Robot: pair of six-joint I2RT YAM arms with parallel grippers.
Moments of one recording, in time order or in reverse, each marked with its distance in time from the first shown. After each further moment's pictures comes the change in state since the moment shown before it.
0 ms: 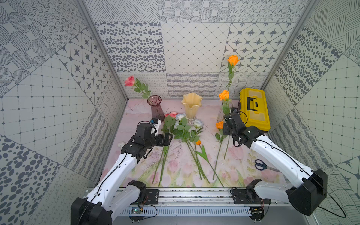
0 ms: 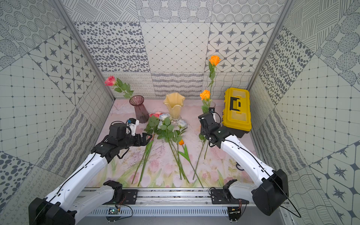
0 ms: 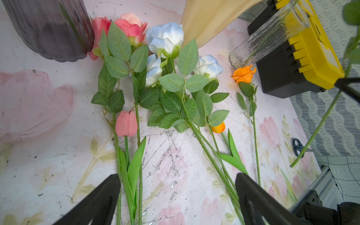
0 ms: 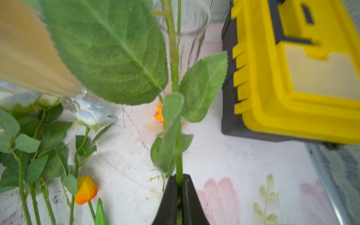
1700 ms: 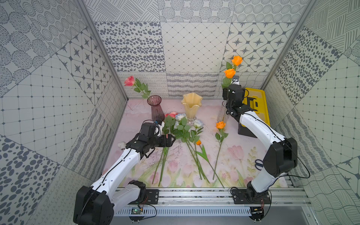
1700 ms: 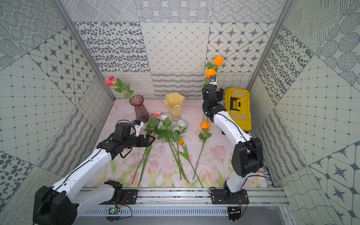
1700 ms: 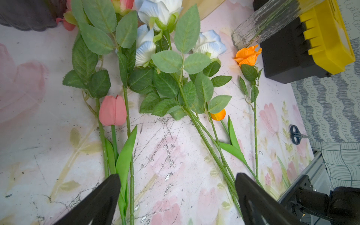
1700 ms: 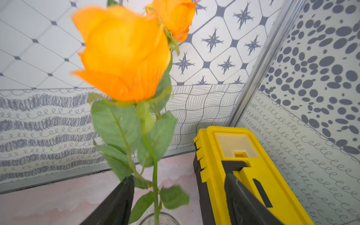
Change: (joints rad) left arm -0.026 0.088 0.003 -0.008 0.043 -0.007; right arm -0.192 0.404 0.340 0.680 0.133 -0.408
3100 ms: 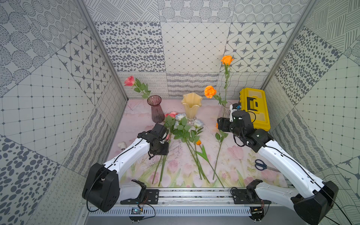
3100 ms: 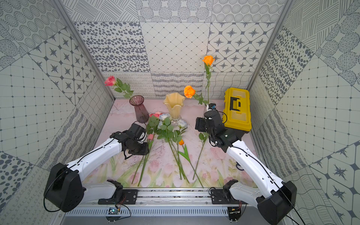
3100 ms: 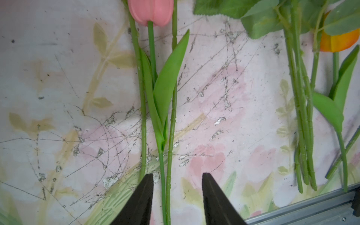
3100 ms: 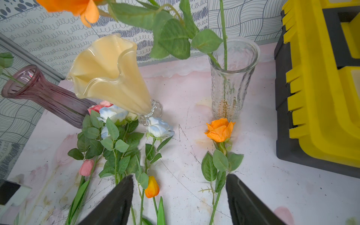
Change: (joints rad) left arm -0.139 0.232 0.124 -0.422 -0.236 -0.018; right arm 0.181 -0.528 -0.396 -0.541 -0.426 0.468
